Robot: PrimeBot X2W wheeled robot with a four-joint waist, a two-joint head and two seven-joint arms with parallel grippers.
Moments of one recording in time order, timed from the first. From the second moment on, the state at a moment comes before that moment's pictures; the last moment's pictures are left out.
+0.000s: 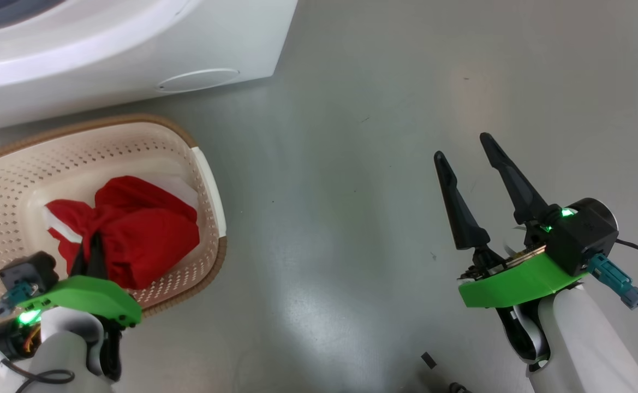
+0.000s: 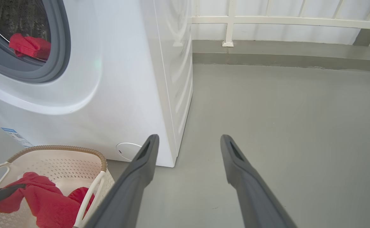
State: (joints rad) left arm -0.55 0.08 0.14 0.89 -0.31 -0.07 -0.25; right arm -0.31 -0.05 0.15 0.12 0.24 0.13 -0.26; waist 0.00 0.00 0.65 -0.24
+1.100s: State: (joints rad) left arm -0.42 0.04 0.18 0.69 -0.22 -0.09 -0.25; right arm -0.22 -0.05 0.15 0.22 0.23 0.13 -0.26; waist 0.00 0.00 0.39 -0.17
